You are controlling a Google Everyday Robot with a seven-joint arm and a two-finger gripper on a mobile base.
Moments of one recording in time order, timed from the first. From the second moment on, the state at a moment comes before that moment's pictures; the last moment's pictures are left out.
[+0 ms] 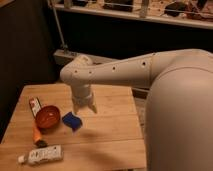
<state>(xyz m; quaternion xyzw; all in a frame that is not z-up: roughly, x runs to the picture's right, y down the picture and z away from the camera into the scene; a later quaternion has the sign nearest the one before) -0.104 0.102 0.703 -0.26 0.23 0.64 0.68</state>
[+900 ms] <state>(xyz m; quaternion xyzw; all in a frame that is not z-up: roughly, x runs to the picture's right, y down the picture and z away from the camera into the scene) -0.127 0.087 0.706 -0.26 0.22 0.63 0.70</state>
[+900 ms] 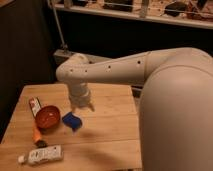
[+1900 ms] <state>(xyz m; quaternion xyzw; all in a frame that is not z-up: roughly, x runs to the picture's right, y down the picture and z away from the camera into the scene) -0.257 -0.029 0.750 -0.24 0.14 0.58 0.77</state>
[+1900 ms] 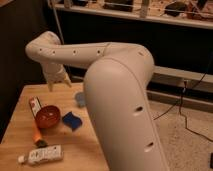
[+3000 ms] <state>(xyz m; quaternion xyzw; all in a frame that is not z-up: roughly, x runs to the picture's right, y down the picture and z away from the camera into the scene) -0.355 0.008 0.849 -0.22 0.13 0.49 0.83</state>
